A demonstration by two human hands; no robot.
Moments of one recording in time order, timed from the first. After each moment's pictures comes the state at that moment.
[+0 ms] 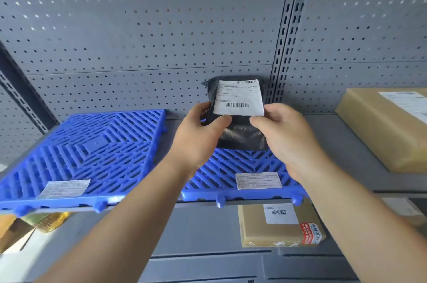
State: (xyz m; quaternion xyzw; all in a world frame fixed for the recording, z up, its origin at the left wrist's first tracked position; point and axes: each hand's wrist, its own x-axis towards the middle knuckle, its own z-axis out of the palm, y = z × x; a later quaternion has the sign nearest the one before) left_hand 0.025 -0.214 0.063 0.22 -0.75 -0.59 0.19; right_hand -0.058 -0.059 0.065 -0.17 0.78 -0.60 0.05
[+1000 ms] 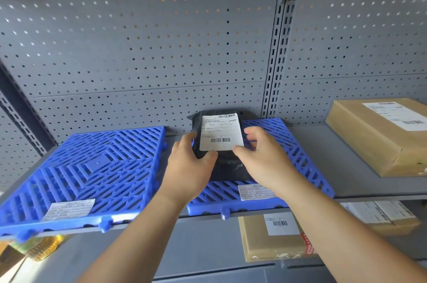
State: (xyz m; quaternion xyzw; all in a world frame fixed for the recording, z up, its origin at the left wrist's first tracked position) left_hand 0.052 -0.227 0.048 0.25 -0.82 -0.48 0.17; right_hand -0.042 -0.079 0.045 -0.21 0.86 -0.47 0.05
